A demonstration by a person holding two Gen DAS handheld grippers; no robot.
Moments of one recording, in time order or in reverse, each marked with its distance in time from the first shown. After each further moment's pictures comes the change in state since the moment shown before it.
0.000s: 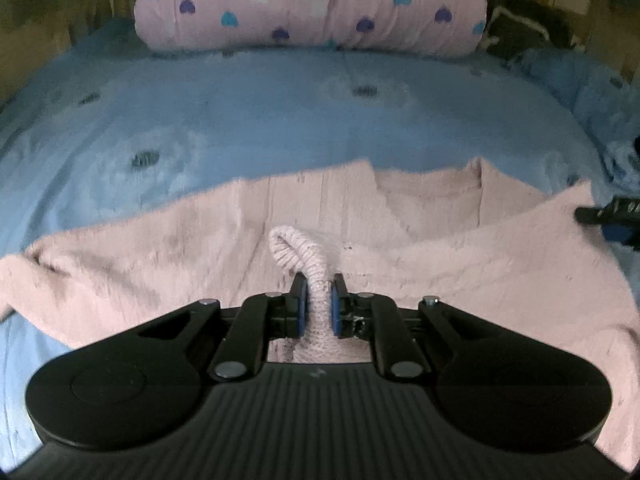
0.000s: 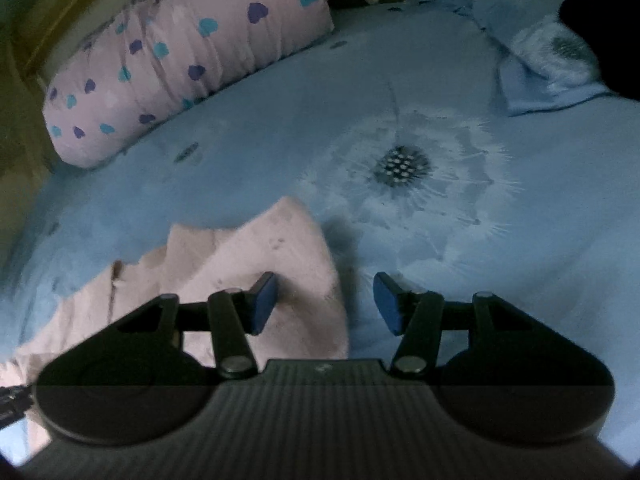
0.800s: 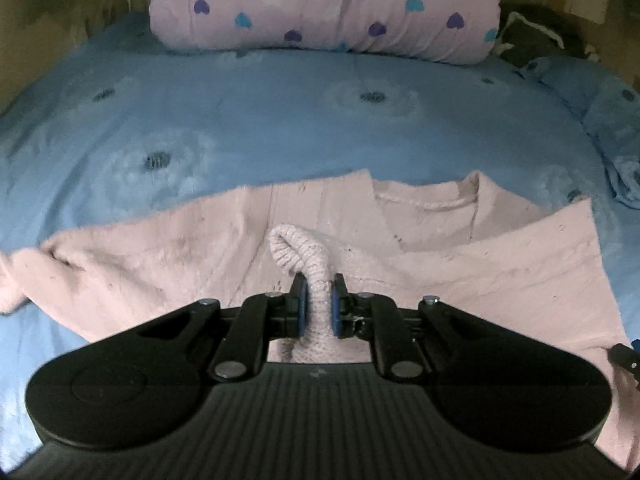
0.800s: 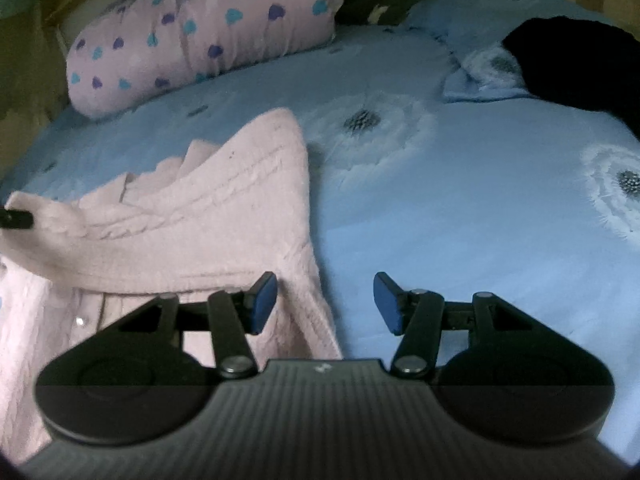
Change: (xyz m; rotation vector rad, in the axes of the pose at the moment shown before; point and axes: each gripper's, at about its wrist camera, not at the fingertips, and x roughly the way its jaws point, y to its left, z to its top) left arm -0.015 -0.010 0.011 -0.046 0.038 0.036; right arm -0.093 -0.006 -0.096 -0.172 -0.027 -0.128
